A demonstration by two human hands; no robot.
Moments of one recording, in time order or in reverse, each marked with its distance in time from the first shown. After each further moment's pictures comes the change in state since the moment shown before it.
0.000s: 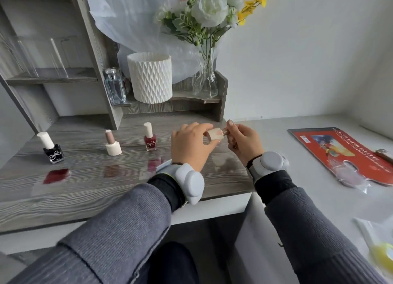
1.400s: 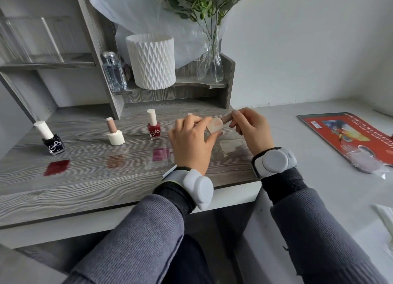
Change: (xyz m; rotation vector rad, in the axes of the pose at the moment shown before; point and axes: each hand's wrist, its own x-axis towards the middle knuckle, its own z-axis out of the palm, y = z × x) left_hand -0.023 -0.022 0.024 0.016 0.247 -0.015; right_hand -0.011 0.006 0.004 -0.368 0.055 -0.297
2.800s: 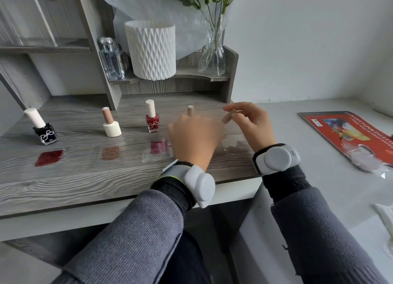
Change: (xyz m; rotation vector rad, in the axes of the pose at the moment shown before) left_hand -0.003 0.006 -0.003 0.015 -0.110 -0.043; right_hand -0.005 -0.005 0.001 -0.062 -0.068 -0.052
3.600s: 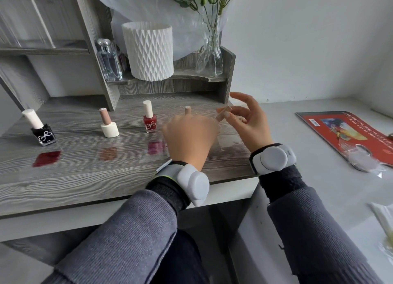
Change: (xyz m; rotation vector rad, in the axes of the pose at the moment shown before) left_hand 0.002 0.001 -0.003 0.027 -0.024 -0.064; right_hand -0.002 -0.001 -0.002 0.116 -0.042 -0.050
